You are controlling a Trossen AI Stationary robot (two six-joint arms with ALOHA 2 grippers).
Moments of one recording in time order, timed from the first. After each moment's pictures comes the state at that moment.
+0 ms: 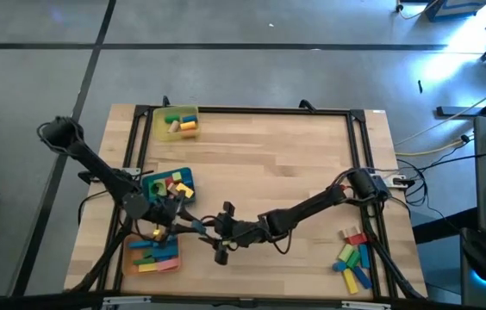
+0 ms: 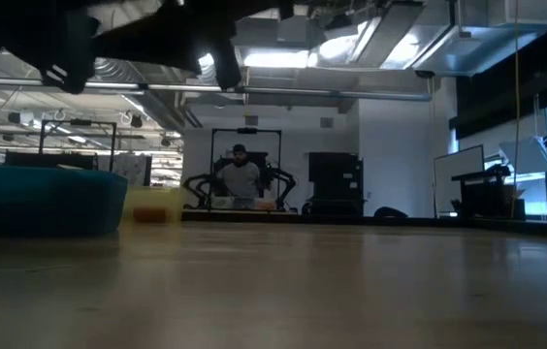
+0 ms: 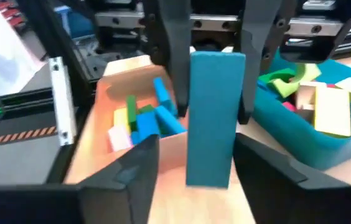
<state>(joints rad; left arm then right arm) -0.69 1.10 0.27 0.66 -0.47 -0.24 0.40 2.18 1.55 0.33 0.38 0.31</state>
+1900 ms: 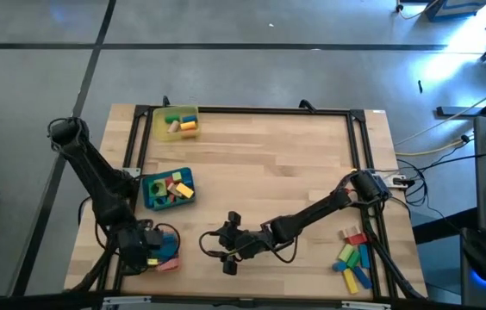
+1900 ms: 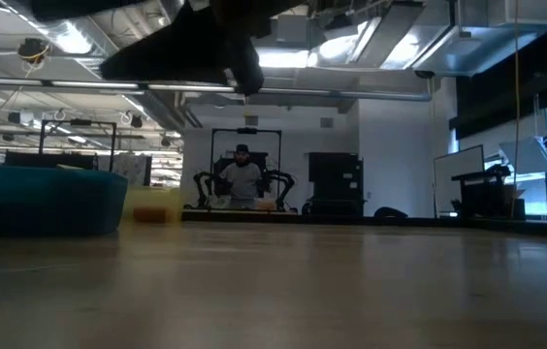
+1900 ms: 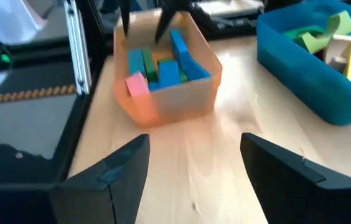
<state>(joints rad) -0.98 1.22 0.74 -0.59 0.08 -1.07 0.45 2.16 1.55 0.16 0.37 0.34</state>
